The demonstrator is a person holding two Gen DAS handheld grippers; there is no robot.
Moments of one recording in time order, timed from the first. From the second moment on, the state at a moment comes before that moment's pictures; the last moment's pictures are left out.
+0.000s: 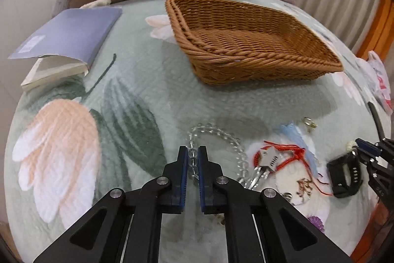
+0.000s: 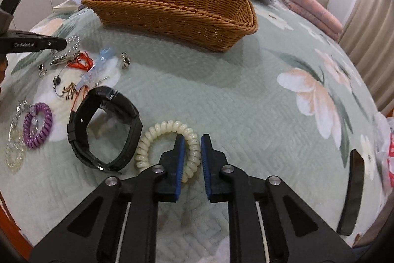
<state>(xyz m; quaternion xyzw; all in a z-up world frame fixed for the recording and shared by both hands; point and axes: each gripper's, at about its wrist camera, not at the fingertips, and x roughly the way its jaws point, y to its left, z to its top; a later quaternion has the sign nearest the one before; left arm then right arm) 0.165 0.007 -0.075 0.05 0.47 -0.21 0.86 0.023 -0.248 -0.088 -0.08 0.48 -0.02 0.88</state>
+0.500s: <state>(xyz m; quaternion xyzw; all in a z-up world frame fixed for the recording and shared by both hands) 0.130 0.006 -0.032 0.01 0.41 -0.29 0.86 -0.004 -0.265 -0.061 -0.05 0.45 -0.03 0.89</state>
